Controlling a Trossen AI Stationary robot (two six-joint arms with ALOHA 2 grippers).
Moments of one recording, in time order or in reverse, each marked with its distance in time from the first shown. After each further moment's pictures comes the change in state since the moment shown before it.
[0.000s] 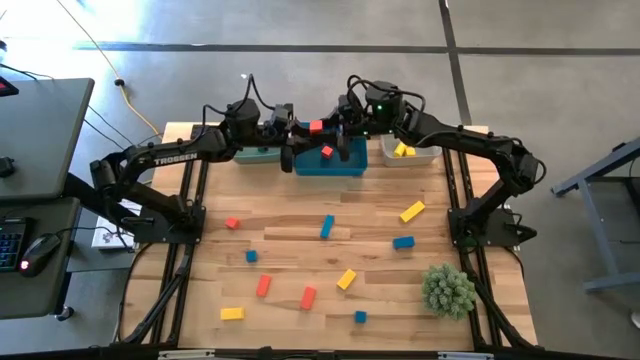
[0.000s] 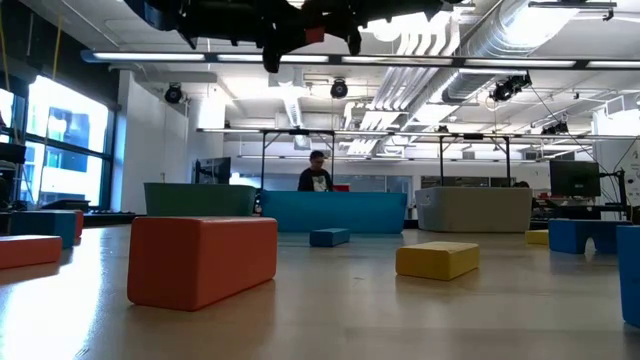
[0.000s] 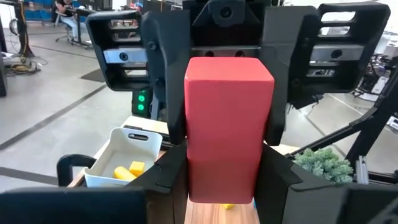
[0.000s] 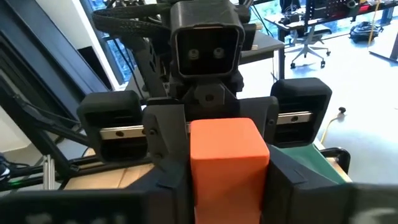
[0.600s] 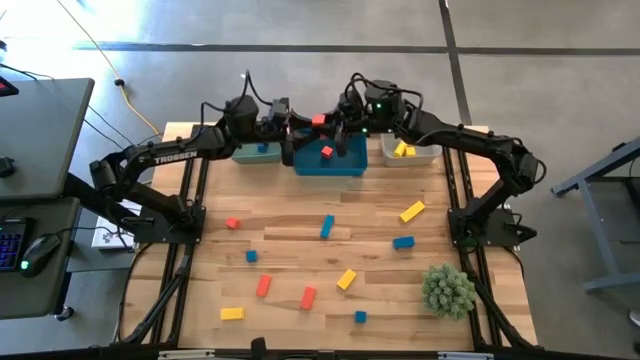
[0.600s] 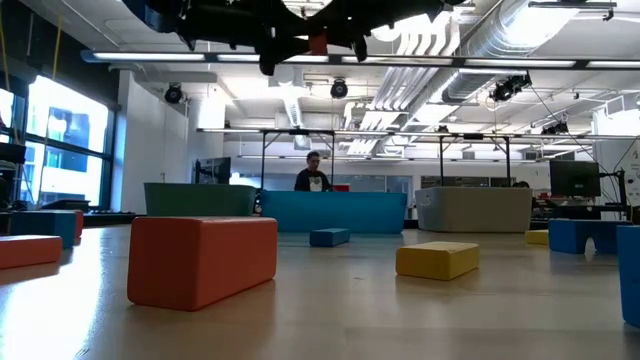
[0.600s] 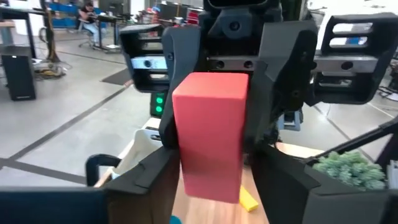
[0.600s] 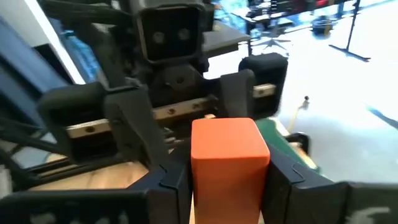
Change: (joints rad) left arm 0.039 0.001 0.000 0.000 -0.044 0.031; right arm -0.018 0.000 0.001 -0.046 0.116 -0.012
